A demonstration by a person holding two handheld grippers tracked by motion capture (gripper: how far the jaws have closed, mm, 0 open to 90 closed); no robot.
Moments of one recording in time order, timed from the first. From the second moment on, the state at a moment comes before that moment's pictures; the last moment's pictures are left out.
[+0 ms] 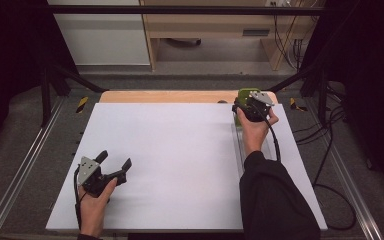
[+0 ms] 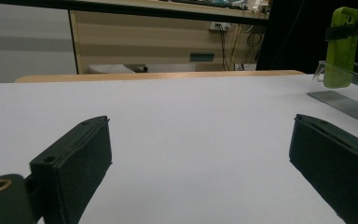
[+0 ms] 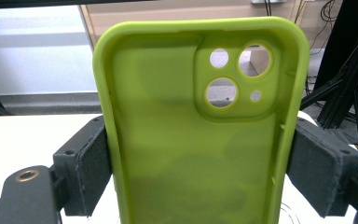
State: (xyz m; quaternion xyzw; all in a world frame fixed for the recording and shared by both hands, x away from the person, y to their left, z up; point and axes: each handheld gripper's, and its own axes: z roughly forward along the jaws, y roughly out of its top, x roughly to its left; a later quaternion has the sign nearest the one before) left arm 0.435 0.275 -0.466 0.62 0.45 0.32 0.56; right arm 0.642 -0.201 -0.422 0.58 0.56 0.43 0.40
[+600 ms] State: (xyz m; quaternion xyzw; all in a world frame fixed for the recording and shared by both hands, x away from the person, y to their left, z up) left arm 0.436 0.274 -0.467 0.62 0.45 0.32 0.56; right arm 0.644 -0.203 -0.432 0.59 0.56 0.43 0.39
